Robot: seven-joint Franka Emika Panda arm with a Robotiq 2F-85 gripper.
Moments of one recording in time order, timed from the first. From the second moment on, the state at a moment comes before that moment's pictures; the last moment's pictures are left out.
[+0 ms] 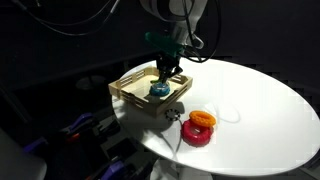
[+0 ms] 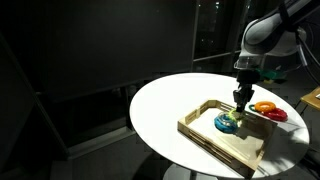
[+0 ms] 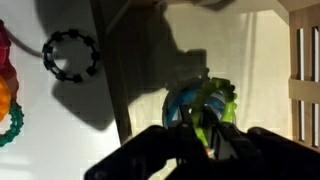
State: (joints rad) arm -0.06 0.32 0.05 -2.17 0.26 2.25 -0.23
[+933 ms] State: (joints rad) arm -0.06 0.38 0.07 -2.14 0.26 2.31 -0.24
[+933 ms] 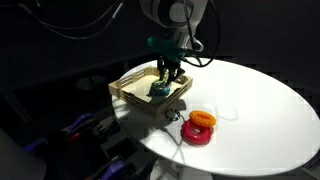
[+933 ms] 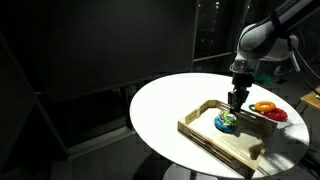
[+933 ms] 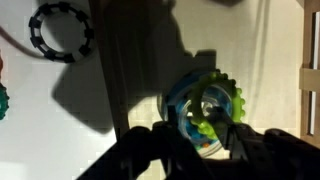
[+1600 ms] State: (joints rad) arm -0.06 0.38 0.01 -2.14 0.19 2.30 -0.23
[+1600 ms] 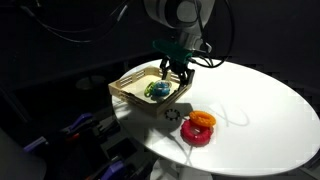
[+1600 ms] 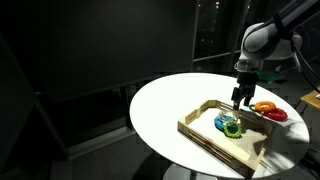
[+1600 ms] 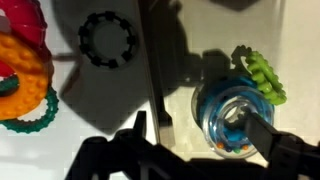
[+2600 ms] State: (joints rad) arm -0.07 0.18 -0.11 -2.14 -0.12 2.13 -0.02
